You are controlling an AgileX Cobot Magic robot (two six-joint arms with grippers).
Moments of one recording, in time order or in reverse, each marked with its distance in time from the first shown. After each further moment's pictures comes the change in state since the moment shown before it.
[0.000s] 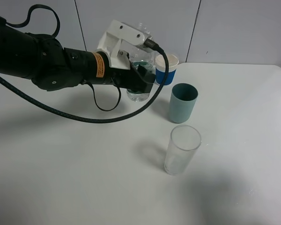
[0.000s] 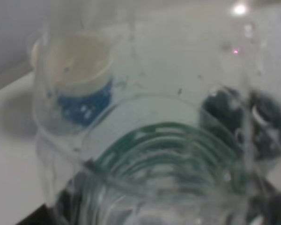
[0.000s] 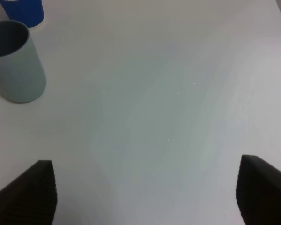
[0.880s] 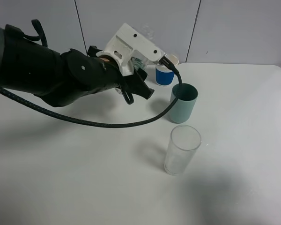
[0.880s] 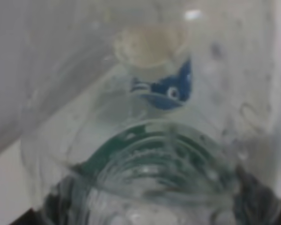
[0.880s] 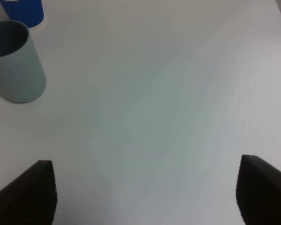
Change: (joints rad) left arm -0.217 0.000 -0.002 -1.663 -0.183 1.704; right arm 0.000 0.000 0.000 0.000 0.000 0.000
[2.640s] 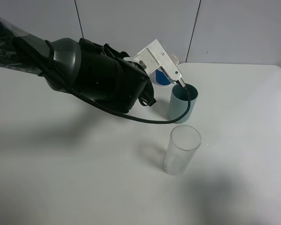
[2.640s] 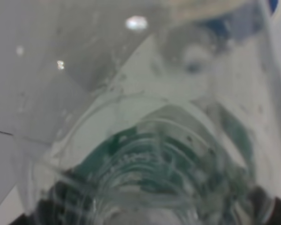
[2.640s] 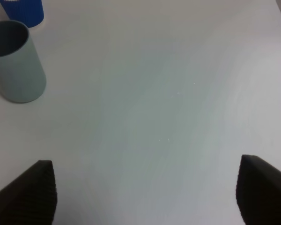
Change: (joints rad) left arm -0.112 0.208 -0.257 -0.606 -0.329 0.754; right arm 0.000 0.000 0.000 0.000 0.000 0.000
